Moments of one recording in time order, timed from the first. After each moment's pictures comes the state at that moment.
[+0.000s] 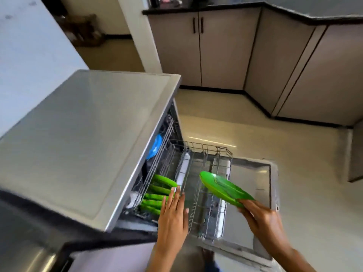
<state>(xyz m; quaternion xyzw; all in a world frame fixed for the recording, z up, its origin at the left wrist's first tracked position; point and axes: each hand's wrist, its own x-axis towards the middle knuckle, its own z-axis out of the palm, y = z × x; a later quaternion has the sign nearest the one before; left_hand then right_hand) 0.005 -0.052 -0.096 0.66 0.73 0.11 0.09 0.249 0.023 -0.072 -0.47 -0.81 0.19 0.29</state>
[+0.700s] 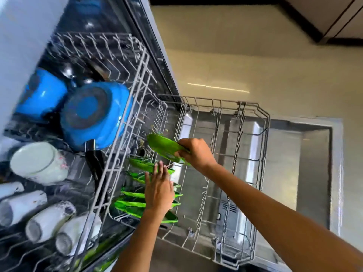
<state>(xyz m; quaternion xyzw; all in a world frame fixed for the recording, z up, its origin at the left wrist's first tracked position) -0.111 0.115 -0.382 0.56 0.78 -0.21 0.17 -0.001 0.242 -0.369 -0.44 -0.77 0.45 0.12</state>
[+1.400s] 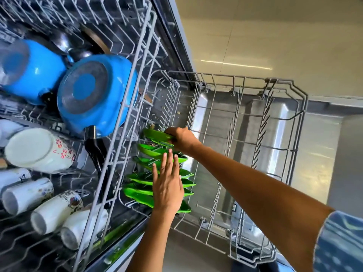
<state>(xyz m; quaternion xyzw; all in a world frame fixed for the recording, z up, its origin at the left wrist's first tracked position) -0.121 0.091 -0.409 0.58 0.79 -0.13 0.14 -0.088 0.246 -0.434 -0.37 -0.77 0.51 0.00</state>
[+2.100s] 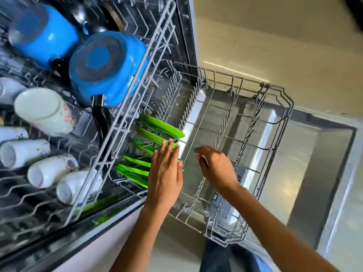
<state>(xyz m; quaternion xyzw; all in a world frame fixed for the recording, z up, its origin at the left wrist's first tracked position) -0.082 0.079 -0.350 0.57 0.81 0.06 0.14 0.046 0.164 -0.385 -0.45 -0.79 0.41 0.09</state>
